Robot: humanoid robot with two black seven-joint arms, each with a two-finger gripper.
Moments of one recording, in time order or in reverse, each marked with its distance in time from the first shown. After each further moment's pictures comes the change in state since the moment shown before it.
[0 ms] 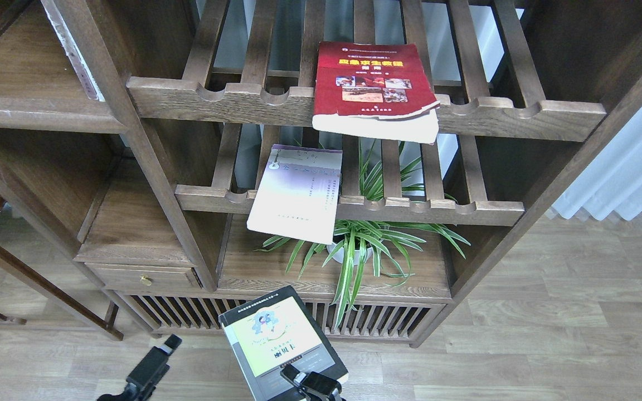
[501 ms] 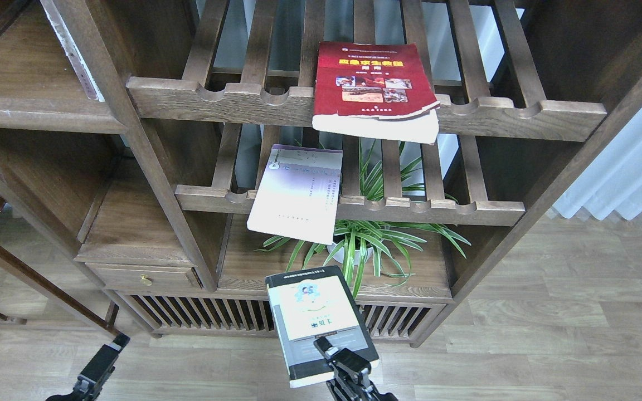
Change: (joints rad) left arm 0.037 0.082 -0.151 0.053 0.001 0.000 0.002; right arm -0.045 0.000 0.091 0.010 -0.001 0.000 0.066
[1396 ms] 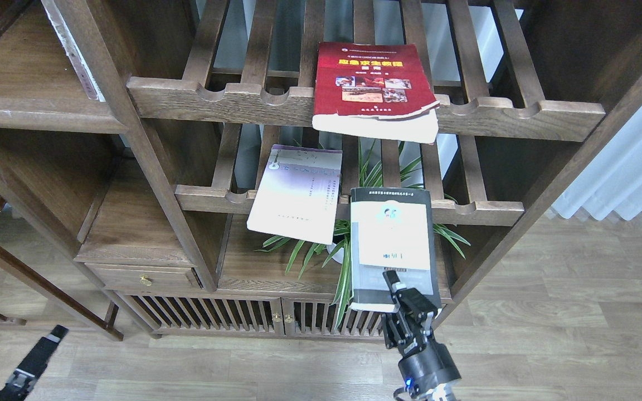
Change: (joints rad) left arm 0.040 0.091 -0.120 0.086 0.052 0.000 0.013; right arm -0.158 -0.018 0.246 0.249 0.040 -0.002 0.142
